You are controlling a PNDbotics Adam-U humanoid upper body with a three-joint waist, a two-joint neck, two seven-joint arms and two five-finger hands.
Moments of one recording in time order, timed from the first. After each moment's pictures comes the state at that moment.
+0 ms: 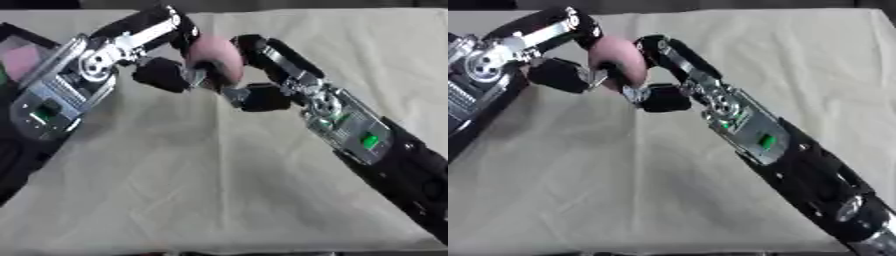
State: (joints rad) left arm -1.04 0.42 -0.66 -1.51 -0.25 0.29 -0.31; right arm -0.62 -0.47 0.51 -1.76 -0.04 0.15 -0.03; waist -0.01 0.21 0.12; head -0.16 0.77
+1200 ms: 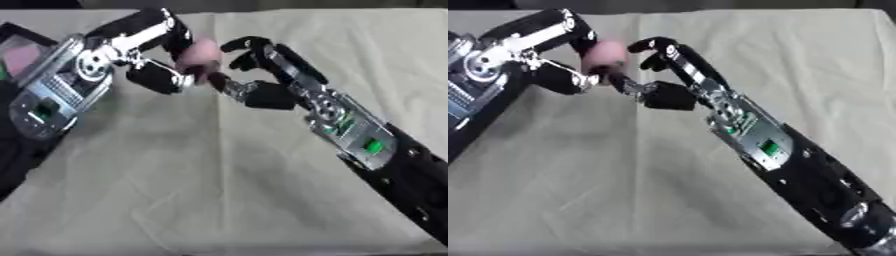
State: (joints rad) left arm -1.03 0.45 -0.66 -1.49 -0.32 0.29 -0.34; right arm -0.60 -0.49 0.51 -1.77 0.02 0.22 -0.09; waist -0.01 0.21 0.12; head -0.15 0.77
